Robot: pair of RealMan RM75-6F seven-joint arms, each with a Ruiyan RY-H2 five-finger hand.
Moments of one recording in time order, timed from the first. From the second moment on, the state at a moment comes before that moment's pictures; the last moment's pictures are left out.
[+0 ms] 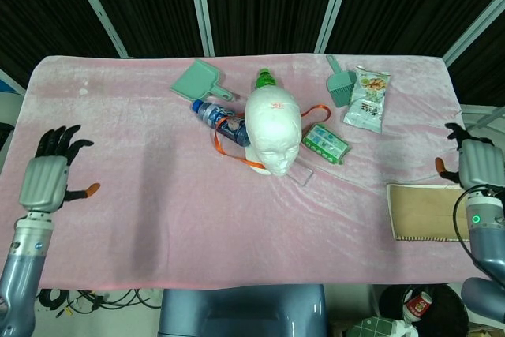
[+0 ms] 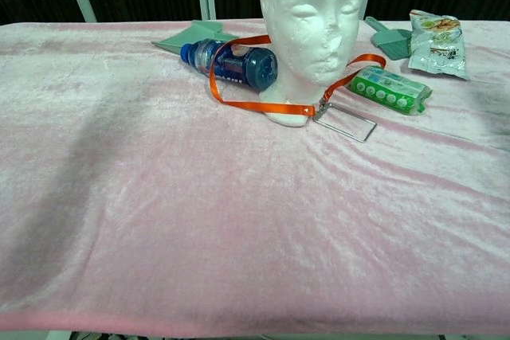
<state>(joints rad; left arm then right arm) -0.40 -1.14 -0.09 -1.80 1.20 1.42 0.23 0.50 -1.09 0.16 -1.52 -0.90 1.15 -0.13</state>
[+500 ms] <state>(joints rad) -0.20 -1.16 0.01 -1.70 1.36 1.60 0.03 0.52 -1.26 0.07 -1.68 -0.97 1.07 -0.29</state>
